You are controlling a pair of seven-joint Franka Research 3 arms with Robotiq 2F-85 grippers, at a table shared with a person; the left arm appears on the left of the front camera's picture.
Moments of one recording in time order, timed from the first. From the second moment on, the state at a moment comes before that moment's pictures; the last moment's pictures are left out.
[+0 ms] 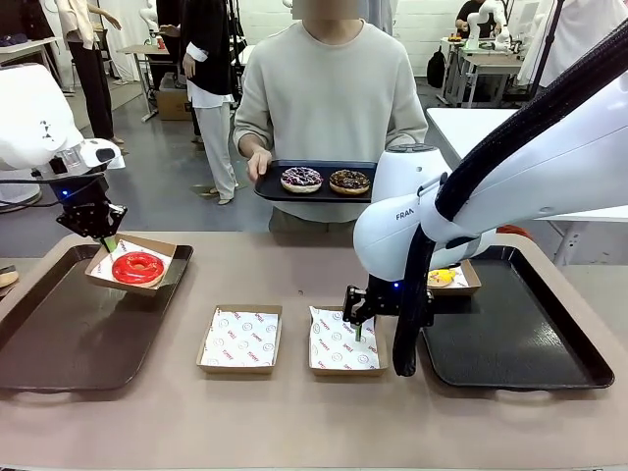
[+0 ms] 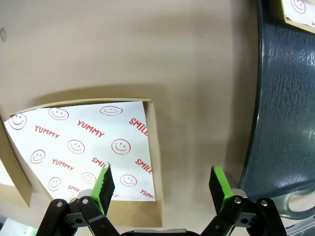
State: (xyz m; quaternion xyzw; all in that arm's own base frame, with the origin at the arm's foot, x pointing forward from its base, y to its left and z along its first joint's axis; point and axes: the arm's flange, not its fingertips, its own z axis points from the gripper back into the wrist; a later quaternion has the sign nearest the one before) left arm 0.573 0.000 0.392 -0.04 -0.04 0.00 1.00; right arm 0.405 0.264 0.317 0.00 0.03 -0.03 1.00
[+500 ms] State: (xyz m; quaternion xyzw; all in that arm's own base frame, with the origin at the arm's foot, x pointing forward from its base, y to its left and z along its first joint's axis) left arm 0.591 -0.006 0.378 -0.03 -0.02 -0.02 1.00; right arm 0.406 0.263 0.315 0.01 0.04 -0.04 1.00
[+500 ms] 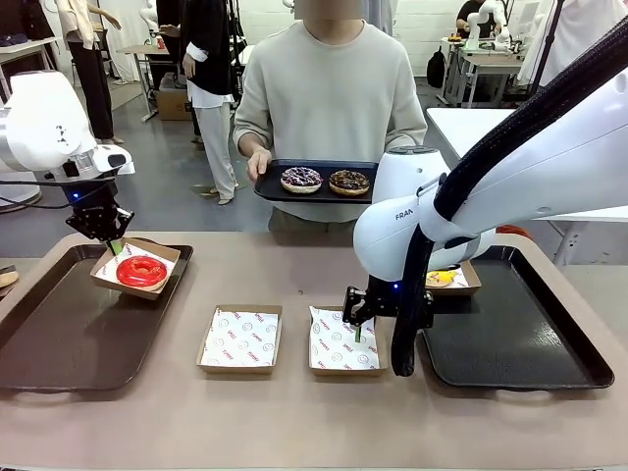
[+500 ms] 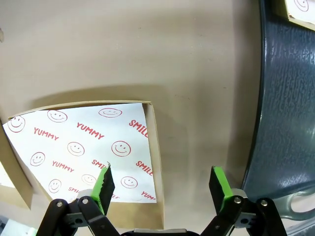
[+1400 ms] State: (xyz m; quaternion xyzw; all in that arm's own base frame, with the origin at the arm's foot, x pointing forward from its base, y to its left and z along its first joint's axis) left arm 0.605 -0.016 0.361 -0.01 -0.02 -0.03 1.00; right arm 0.408 0.262 0.311 0.01 0.04 -0.04 1.00
